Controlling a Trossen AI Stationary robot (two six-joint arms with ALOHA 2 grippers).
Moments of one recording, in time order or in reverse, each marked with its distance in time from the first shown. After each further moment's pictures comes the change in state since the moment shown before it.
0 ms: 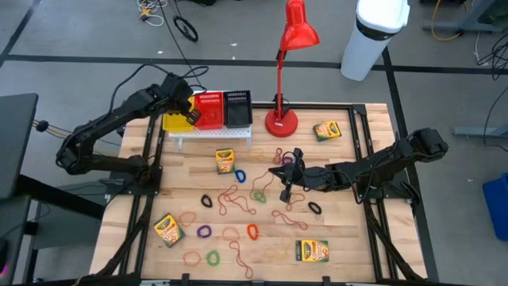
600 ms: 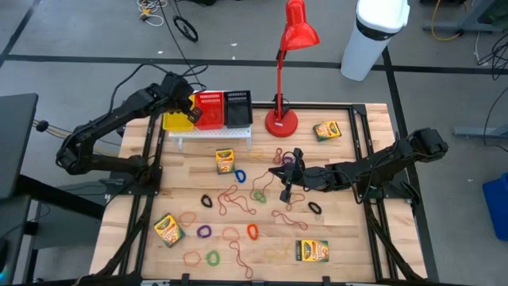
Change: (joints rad) left arm 0.000 0.000 0.000 0.043 0.015 -0.008; right arm 0.000 0.000 0.000 0.000 0.000 0.000
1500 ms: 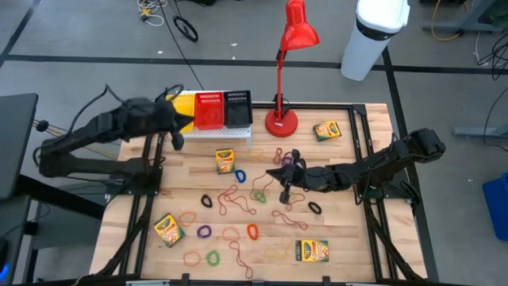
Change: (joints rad) left arm -0.555 -0.421 -0.020 0.023 -0.029 -0.076; right arm 0.000 0.030 -0.037 0.164 -0.045 -0.010
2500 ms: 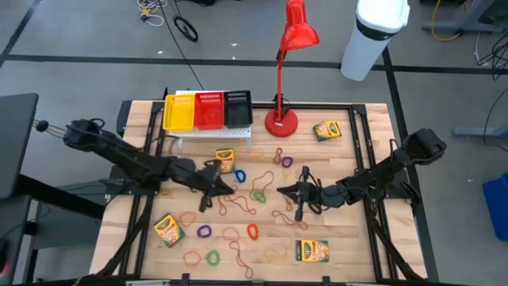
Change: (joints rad) left arm -0.491 0.520 -0.564 1.228 0.231 -0.144; right arm 0.205 -0.002 -0.180 0.217 0.124 0.039
